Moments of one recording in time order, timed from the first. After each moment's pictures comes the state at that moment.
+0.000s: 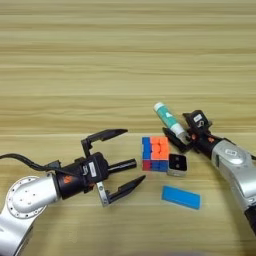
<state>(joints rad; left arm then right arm) 0.19 0.56 -0.24 -0.29 -0.11 -0.29 -0.75 -0.21 -0.20 0.17 0.28 0.06 0.09 0.45</state>
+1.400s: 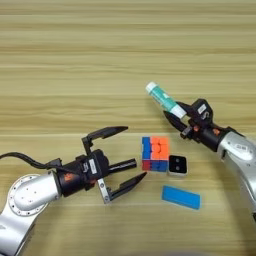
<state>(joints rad) 0.18 0.54 -0.24 -0.28 -0.12 -0.29 -0.75 -0.14 -0.24 0.15 -0.04 0.11 0.11 0.56</state>
